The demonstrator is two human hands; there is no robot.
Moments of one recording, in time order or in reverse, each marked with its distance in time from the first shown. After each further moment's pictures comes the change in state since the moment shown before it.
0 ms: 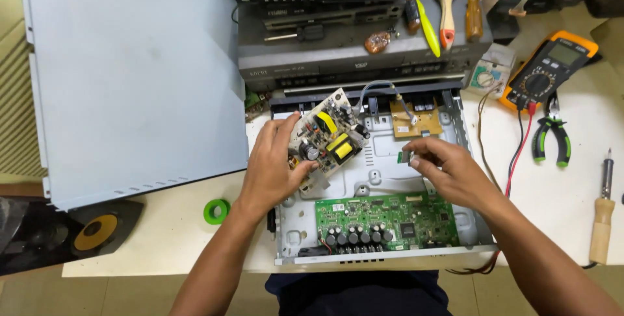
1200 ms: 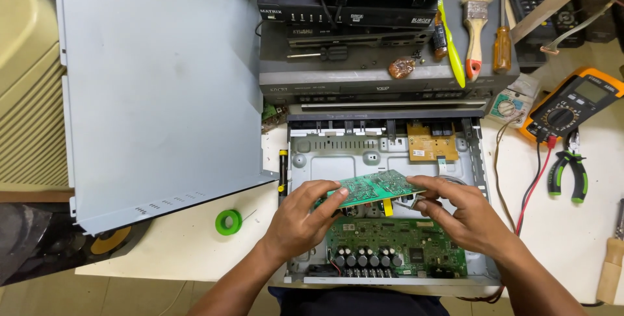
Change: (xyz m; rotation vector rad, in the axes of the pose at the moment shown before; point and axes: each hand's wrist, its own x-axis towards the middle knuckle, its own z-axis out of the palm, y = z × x) left_hand -0.038 0.006 0.019 -0.012 0.148 0.520; right_hand -0.003 -0.003 0.002 -0.089 -0.188 -0.131
